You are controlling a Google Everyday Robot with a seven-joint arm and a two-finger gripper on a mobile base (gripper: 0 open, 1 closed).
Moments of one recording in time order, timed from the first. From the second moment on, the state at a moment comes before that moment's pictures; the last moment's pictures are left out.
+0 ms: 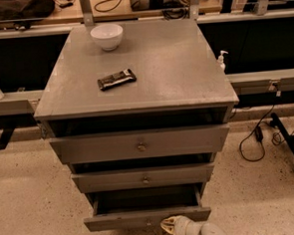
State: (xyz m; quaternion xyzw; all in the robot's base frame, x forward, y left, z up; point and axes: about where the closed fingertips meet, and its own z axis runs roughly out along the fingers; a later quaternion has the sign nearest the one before) arm 0.517 -0.076 0.130 -0.57 0.66 0.09 0.48
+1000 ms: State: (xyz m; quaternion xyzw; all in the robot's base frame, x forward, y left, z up) arm 0.516 -0.076 0.130 -0.57 0.66 0.09 0.48
